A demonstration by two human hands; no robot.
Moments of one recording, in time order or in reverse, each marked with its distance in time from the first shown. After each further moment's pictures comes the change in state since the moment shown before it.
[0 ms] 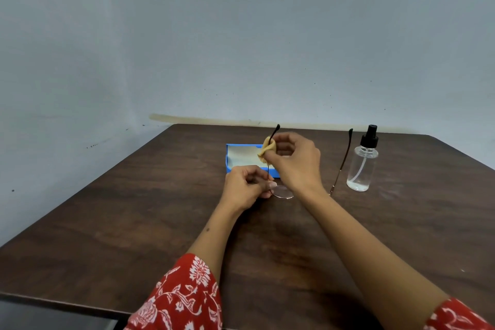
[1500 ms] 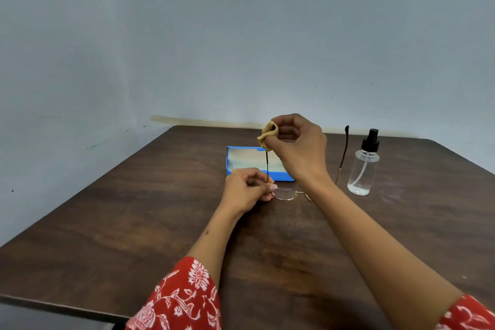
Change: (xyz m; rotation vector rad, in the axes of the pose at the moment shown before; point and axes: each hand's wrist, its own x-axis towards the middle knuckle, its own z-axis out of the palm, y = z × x) left_hand 0.001 -0.002 0.000 -0.005 0.016 -0.033; right_hand 0.005 -0.031 -0.008 0.158 -0.008 -0.054
